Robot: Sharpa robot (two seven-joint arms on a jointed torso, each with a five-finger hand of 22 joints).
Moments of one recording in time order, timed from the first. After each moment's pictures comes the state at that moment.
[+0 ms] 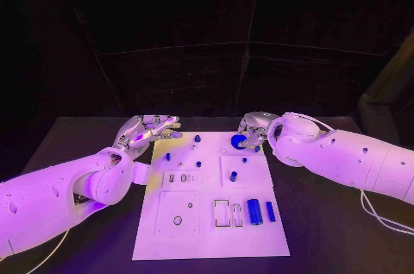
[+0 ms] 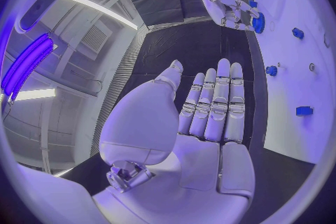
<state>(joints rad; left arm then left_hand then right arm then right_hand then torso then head) 1.15 -0.90 0.03 1.56 -0.10 -0.30 0.48 1.30 -0.01 0.11 0.12 0.05 0.97 0.21 0.11 0.07 1.06 0.16 0.10 0.07 1.13 0.12 0.18 0.20 0.18 0.92 0.23 0.26 0.07 1.26 -0.66 0.03 1.30 -1.58 -0.12 -0.30 1.38 -0.06 0.16 0.06 0.25 0.95 0.14 0.18 0.07 1.36 0.06 1.31 1.26 1.46 -0.01 1.48 1.31 0.12 1.33 0.09 1.31 1.01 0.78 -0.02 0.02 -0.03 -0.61</state>
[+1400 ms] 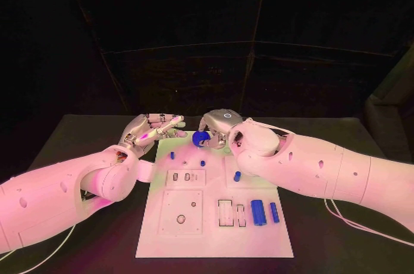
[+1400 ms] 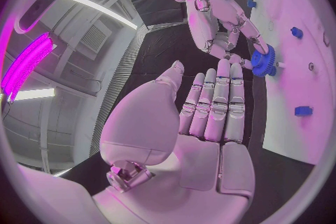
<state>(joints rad) 1.15 -0.89 0.03 1.55 -0.10 -0.30 0.48 1.31 0.00 0.12 0.11 0.05 0.97 0.21 0.10 0.07 1.06 0.16 0.09 0.07 1.13 0.12 0.17 0.21 0.18 0.92 0.23 0.26 0.07 1.25 -0.44 0.01 1.31 -1.78 -0.29 -0.35 1.31 -0.09 0.24 0.06 0.24 0.99 0.13 0.18 0.07 1.39 0.05 1.34 1.30 1.47 -0.02 1.48 1.31 0.10 1.37 0.08 1.35 1.08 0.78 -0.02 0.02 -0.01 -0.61</state>
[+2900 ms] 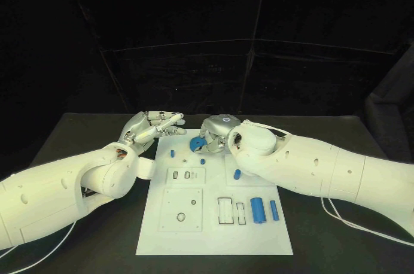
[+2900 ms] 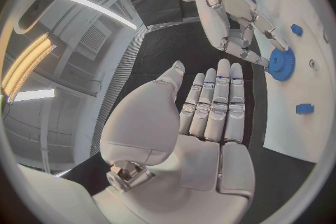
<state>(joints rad) 1.15 -0.89 0.03 1.54 -0.10 -0.30 0.48 1.31 0.00 0.12 0.10 0.05 0.97 0.21 0.10 0.07 1.06 0.16 0.09 0.07 1.13 0.12 0.17 0.21 0.18 0.92 0.23 0.26 0.07 1.24 -0.41 -0.01 1.26 -1.72 -0.22 -0.32 1.18 -0.11 0.02 0.29 0.14 0.92 0.16 0.09 0.07 1.36 0.08 1.30 1.28 1.47 -0.01 1.48 1.31 0.10 1.37 0.09 1.35 1.09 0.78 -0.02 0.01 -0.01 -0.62</state>
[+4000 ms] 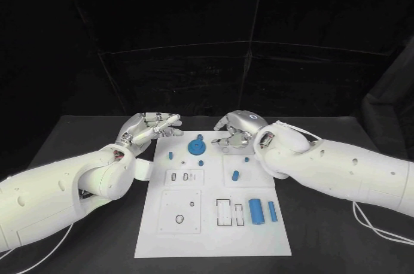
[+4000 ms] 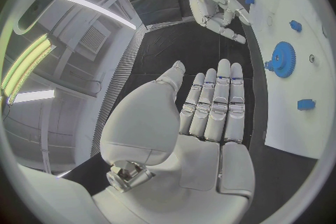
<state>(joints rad) 1.15 -0.89 0.03 1.53 -0.10 -0.30 0.48 1.32 0.00 0.12 0.10 0.05 0.97 0.21 0.10 0.07 1.07 0.16 0.09 0.07 1.13 0.12 0.17 0.21 0.18 0.92 0.23 0.26 0.07 1.24 -0.63 -0.01 1.38 -1.54 -0.42 -0.14 1.31 -0.04 -0.01 0.18 0.23 0.92 0.16 0.07 0.07 1.38 0.08 1.32 1.30 1.46 -0.01 1.49 1.31 0.10 1.37 0.10 1.37 1.10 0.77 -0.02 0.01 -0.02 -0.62</state>
